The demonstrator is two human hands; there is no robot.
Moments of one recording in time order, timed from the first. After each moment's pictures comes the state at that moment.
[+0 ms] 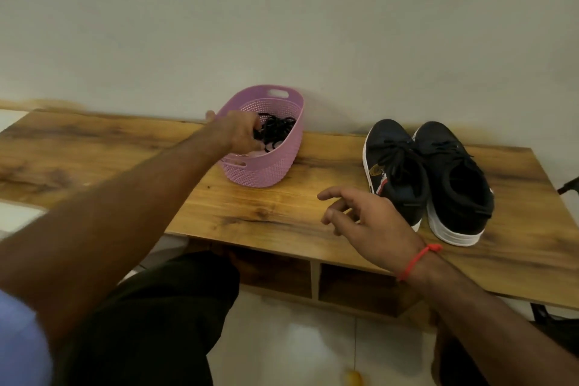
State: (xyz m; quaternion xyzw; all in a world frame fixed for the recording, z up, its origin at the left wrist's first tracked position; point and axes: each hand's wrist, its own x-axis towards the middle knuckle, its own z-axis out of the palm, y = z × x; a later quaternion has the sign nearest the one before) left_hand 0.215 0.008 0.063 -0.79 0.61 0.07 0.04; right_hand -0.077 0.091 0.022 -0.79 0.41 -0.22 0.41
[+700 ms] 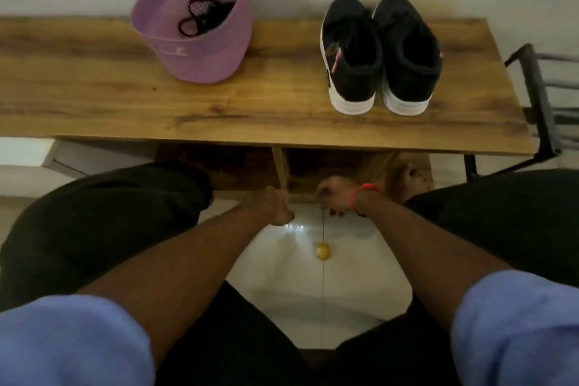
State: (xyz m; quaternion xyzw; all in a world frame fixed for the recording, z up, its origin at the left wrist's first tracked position) left_hand 0.039 0.200 -0.137 -0.70 0.61 0.32 0.21; right_hand -0.130 0.139 -0.154 -0.68 0.54 0.13 0.48
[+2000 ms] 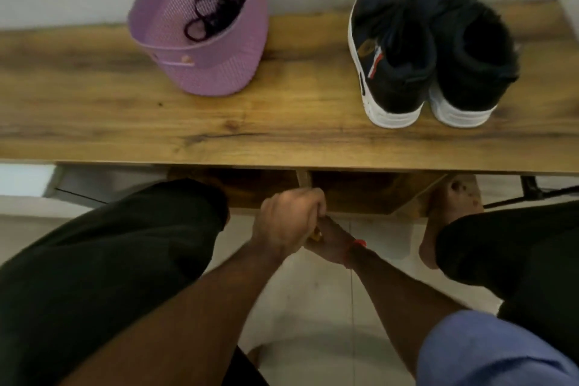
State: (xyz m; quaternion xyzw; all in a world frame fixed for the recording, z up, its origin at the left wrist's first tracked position) left_hand 0.059 0.197 -0.126 -0.64 0.73 0.19 -0.13; right_hand -0.071 0.172 -0.273 -0.68 0.47 0.00 0.57
